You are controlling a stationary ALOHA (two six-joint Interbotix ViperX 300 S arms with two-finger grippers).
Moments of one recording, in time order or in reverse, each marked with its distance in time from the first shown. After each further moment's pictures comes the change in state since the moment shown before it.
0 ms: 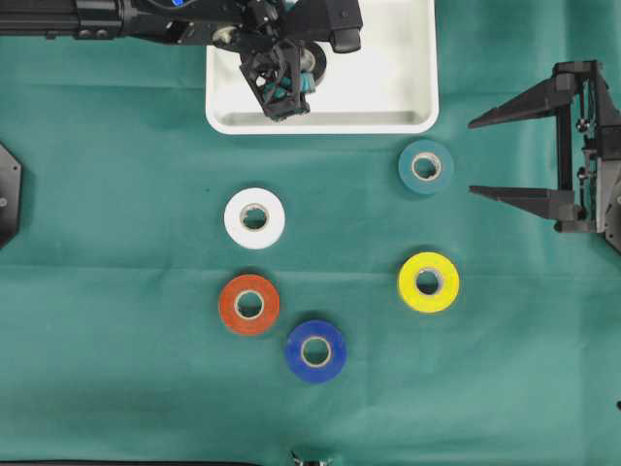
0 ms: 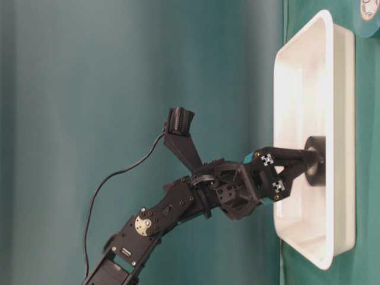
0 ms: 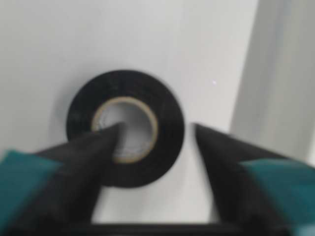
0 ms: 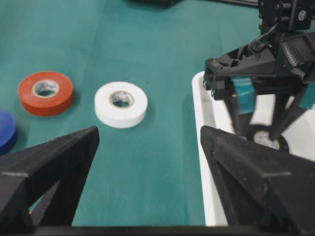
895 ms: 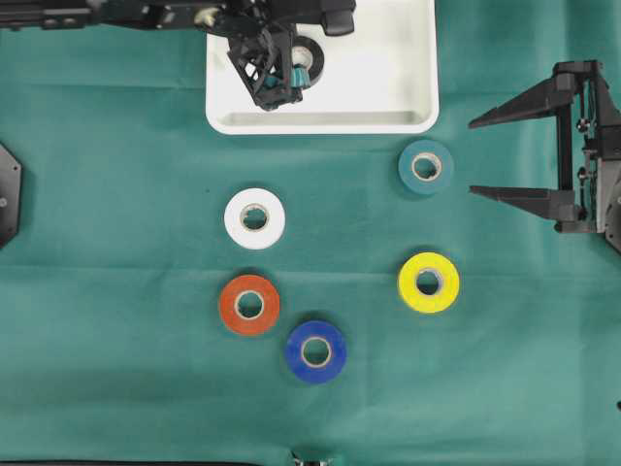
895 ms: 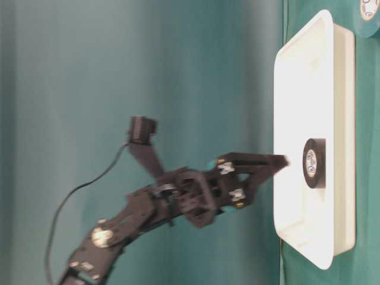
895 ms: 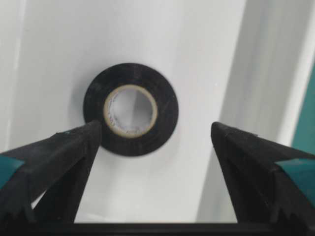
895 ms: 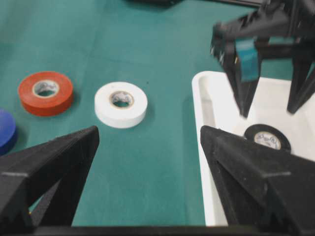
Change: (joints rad) left arm 0.002 -0.127 -0.011 0.000 0.117 -0.002; right arm 0.000 0.000 0.000 -0.002 0.000 0.000
